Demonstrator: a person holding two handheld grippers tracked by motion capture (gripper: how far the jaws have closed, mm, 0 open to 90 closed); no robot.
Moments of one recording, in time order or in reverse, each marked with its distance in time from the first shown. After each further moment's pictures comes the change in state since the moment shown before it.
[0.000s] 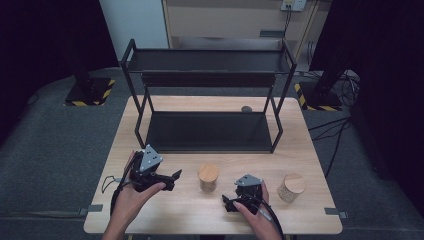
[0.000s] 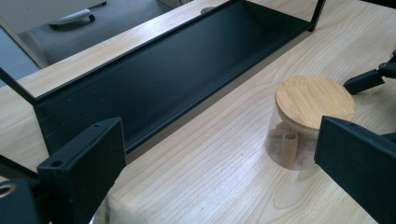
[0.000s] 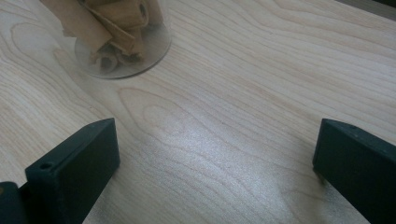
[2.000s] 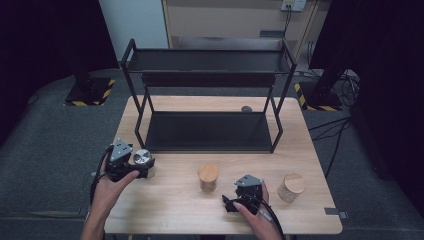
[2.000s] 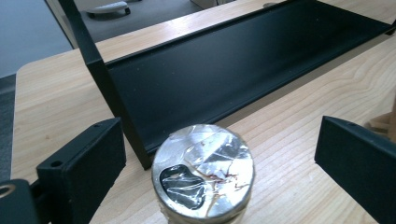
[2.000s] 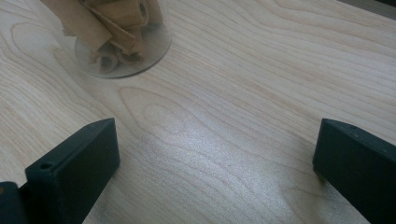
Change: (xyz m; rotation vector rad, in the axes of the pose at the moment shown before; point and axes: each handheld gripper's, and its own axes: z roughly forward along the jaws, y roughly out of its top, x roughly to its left) left arm 0.082 -0.051 0.004 -0.037 0.092 -0.126; right arm 0.001 -0.001 -0.001 0.000 -0.003 0.003
